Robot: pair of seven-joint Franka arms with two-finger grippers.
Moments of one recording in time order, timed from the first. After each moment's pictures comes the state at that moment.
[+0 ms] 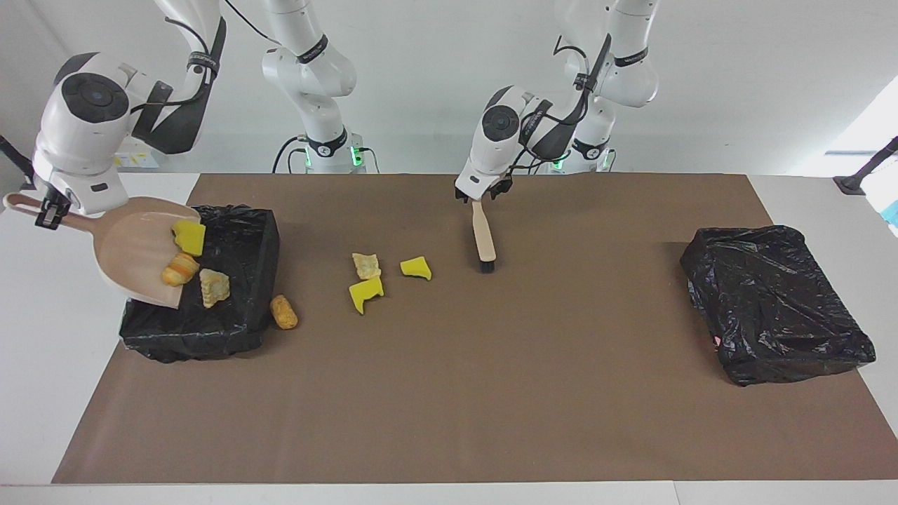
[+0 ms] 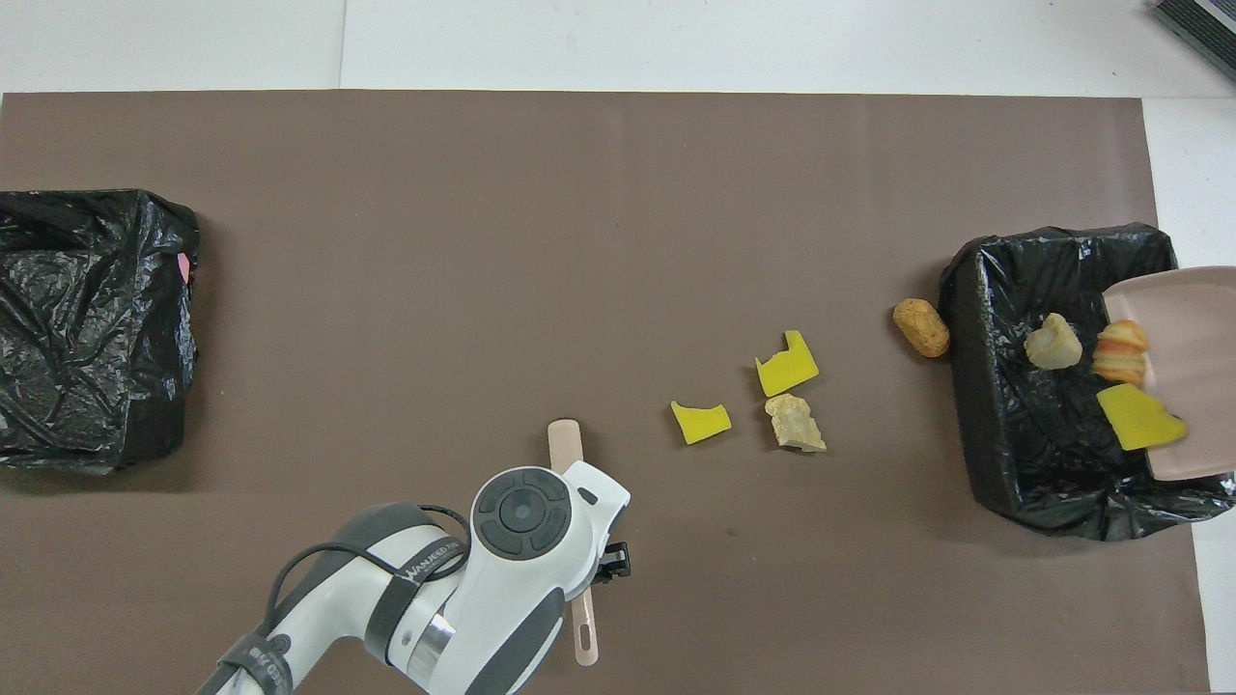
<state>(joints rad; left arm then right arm) -0.67 0.02 -0.14 -2.26 -0.29 2.08 -0.77 -0.24 0.07 -0.09 -1.82 -0.87 2.01 -1.67</state>
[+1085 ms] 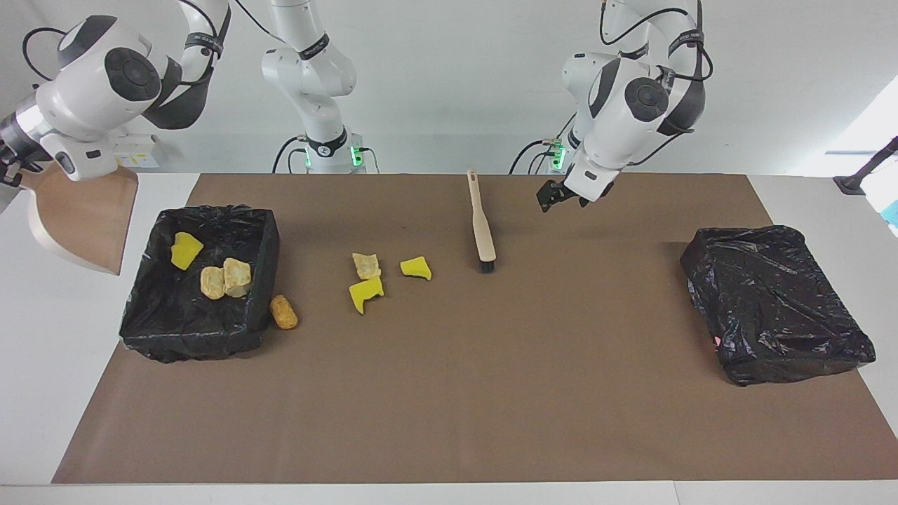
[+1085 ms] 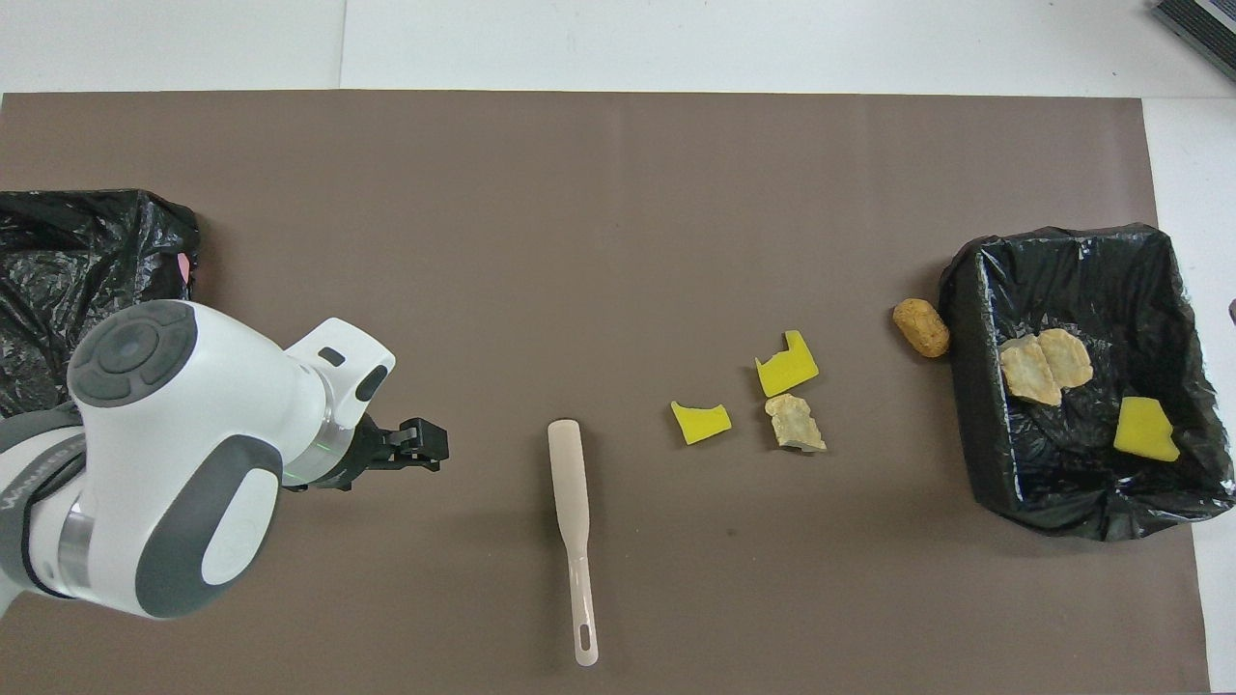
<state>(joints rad) -0.23 -0.13 -0.12 -2.14 -0.20 1.84 -0.39 -0.21 -0.03 -0.08 -1.83 -1.16 1.96 -1.68</state>
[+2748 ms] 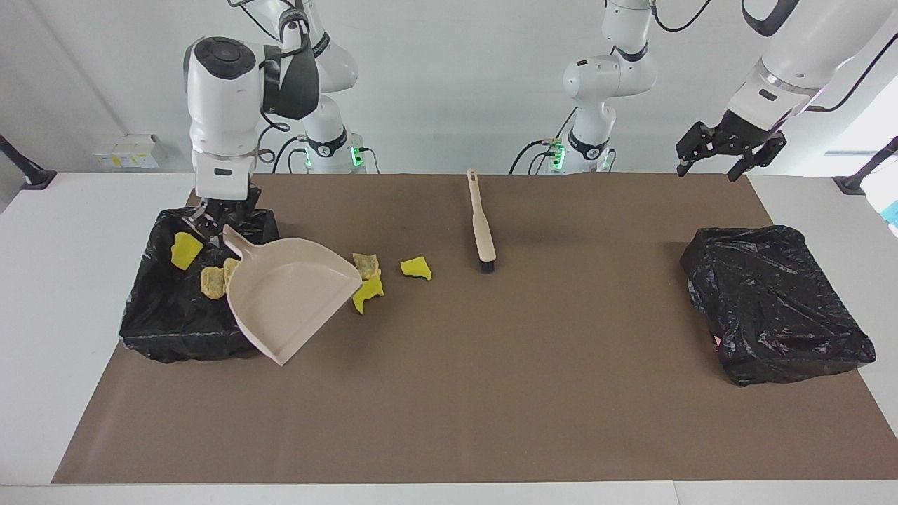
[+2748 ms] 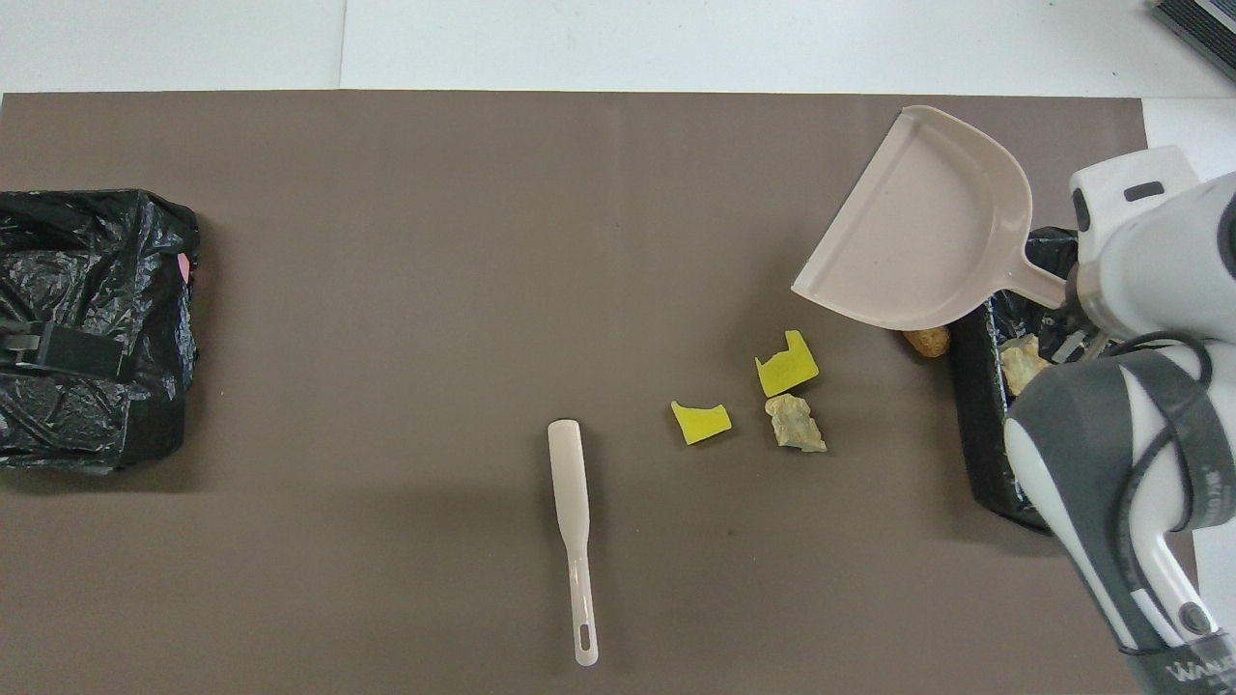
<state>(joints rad) 0.09 -0.08 -0.12 -1.62 -0.06 1.49 0.11 0.17 0.00 -0.06 -1.85 -0.36 1.90 -0.68</state>
